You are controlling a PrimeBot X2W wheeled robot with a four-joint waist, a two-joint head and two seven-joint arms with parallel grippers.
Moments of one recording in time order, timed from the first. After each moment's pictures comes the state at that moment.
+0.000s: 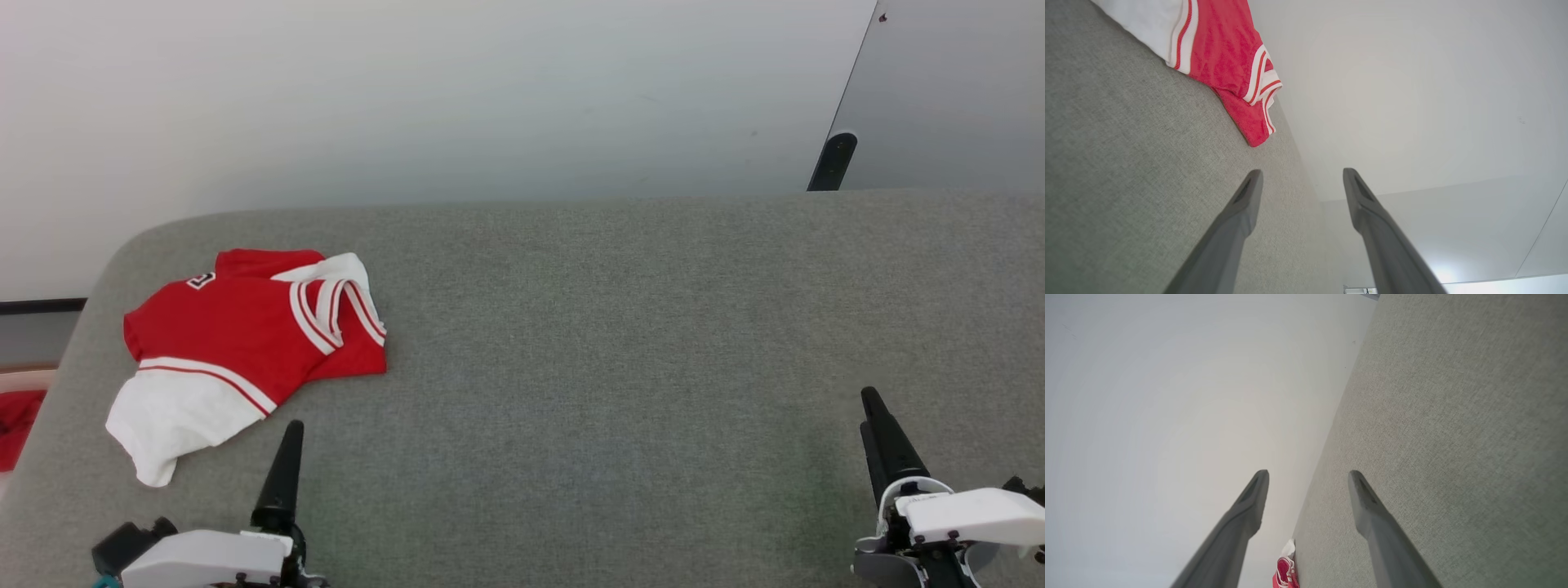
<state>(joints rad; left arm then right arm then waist) -0.06 0.09 0.06 0.24 -1.38 -0.10 0.01 -0.14 -0.09 -0.03 0.34 1.42 0.12 0.02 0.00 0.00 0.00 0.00</state>
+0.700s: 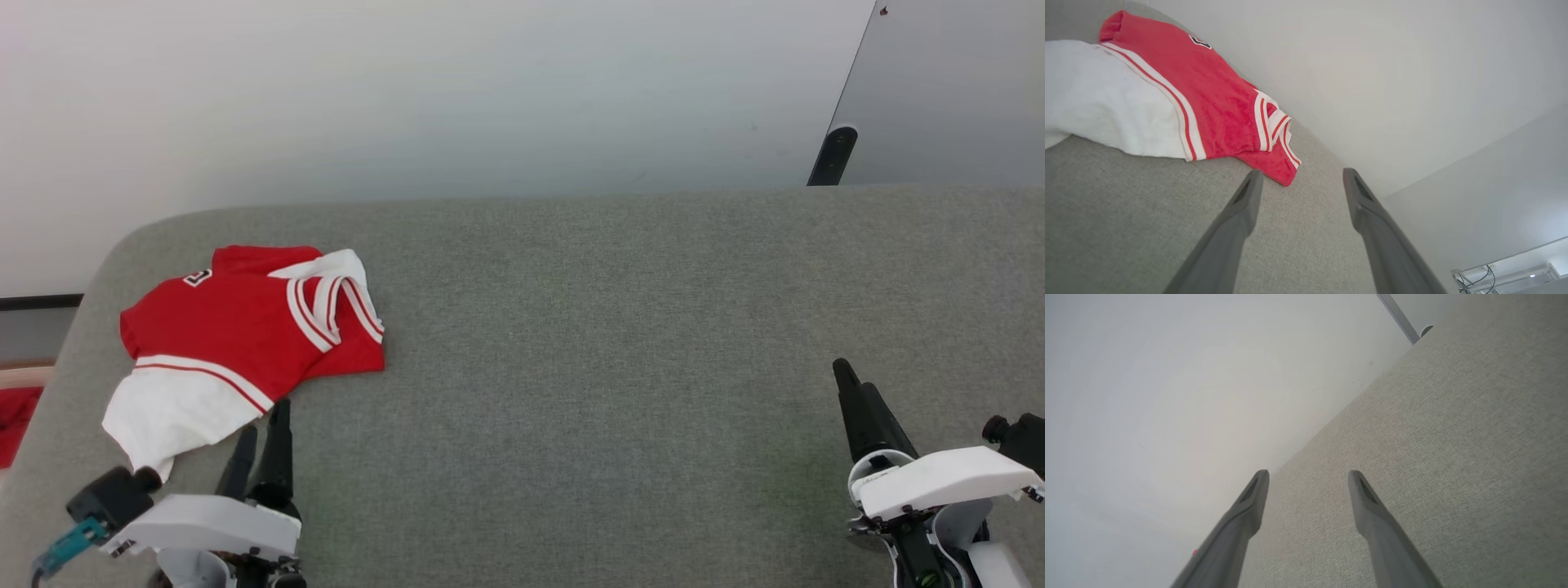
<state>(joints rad) -0.11 0.18 0.01 0.27 -0.98 -0.06 -0.07 -0.22 -0.13 0.04 0.37 1.01 0.12 -0.04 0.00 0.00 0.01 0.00</state>
